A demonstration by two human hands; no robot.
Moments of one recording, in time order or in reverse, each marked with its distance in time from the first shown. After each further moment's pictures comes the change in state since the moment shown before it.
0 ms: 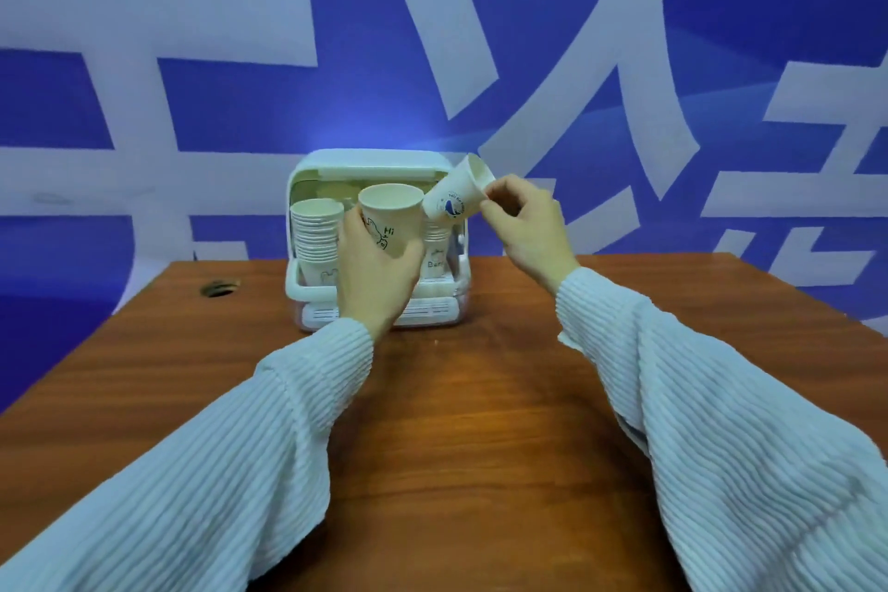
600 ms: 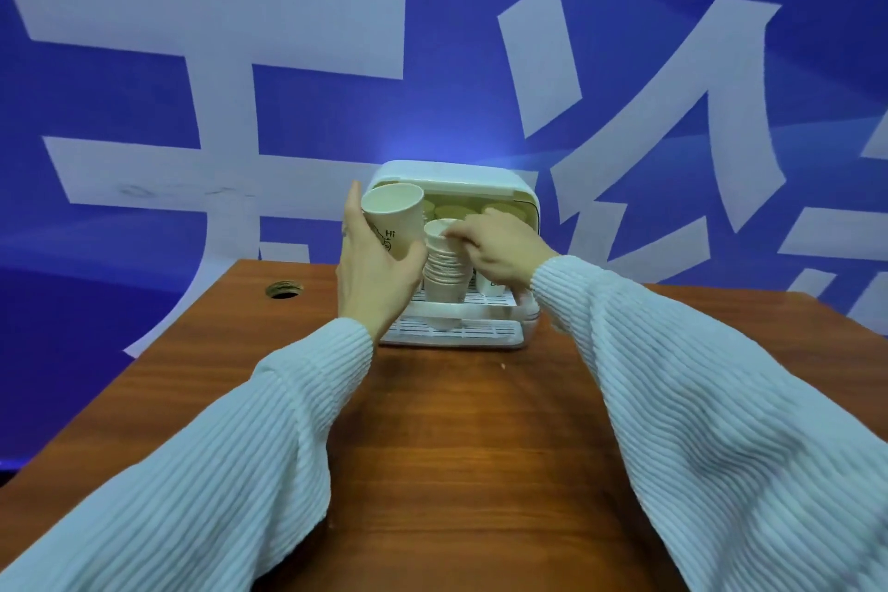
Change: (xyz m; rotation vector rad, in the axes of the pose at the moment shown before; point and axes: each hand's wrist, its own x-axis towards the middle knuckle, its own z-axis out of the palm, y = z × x) left_hand 0.045 -0.041 -0.073 0.034 0.042 -0.001; right_hand 0.050 -0.026 0.111 -0.794 -0.615 -0.362
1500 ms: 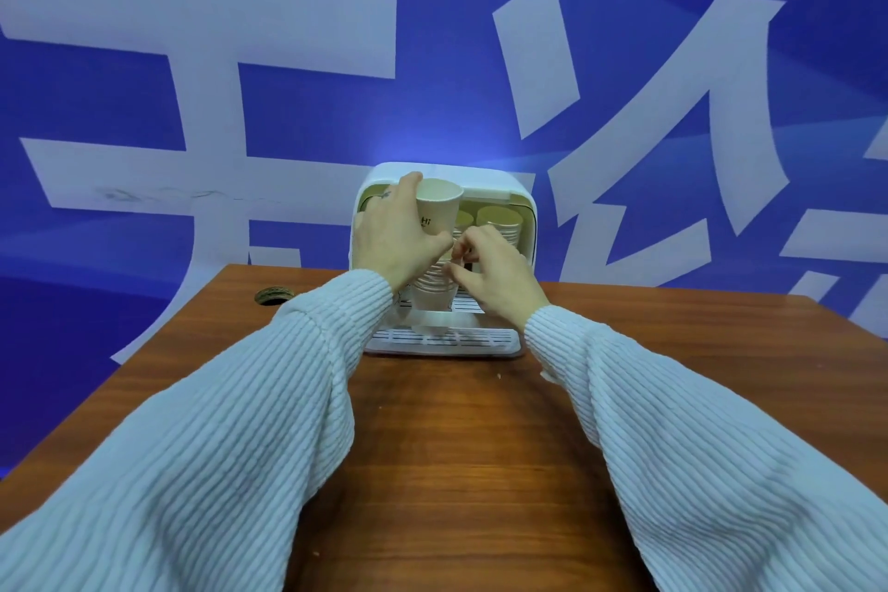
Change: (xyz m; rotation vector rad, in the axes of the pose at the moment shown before) left_hand 0.057 0.016 0.034 0.473 -0.158 0.217; right_hand -0.020 -0.007 0.042 0.474 0.282 0.238
